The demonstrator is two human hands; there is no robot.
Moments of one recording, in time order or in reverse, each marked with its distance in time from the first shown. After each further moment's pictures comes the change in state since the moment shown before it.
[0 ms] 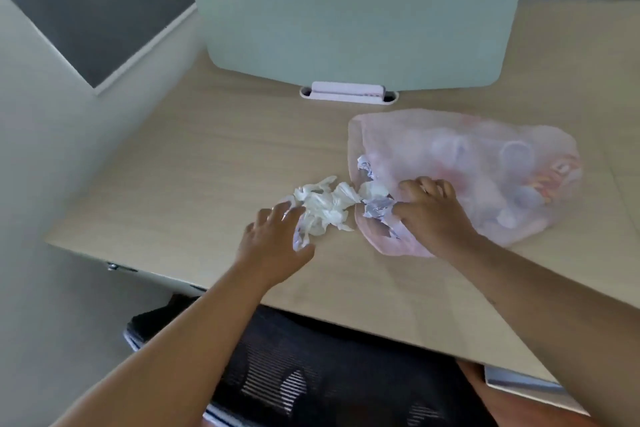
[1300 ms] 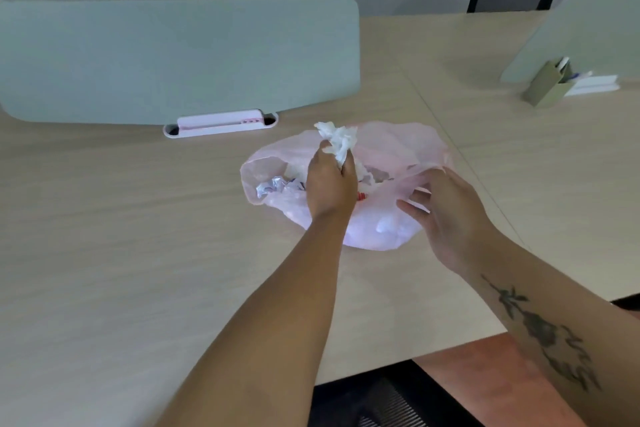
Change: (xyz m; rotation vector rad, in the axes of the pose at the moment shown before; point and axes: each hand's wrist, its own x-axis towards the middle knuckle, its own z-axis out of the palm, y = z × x) left_hand 0.150 0.215 0.013 -0.960 0.332 0.251; right_hand -0.034 0.027 -0.089 1.710 0.635 1.226
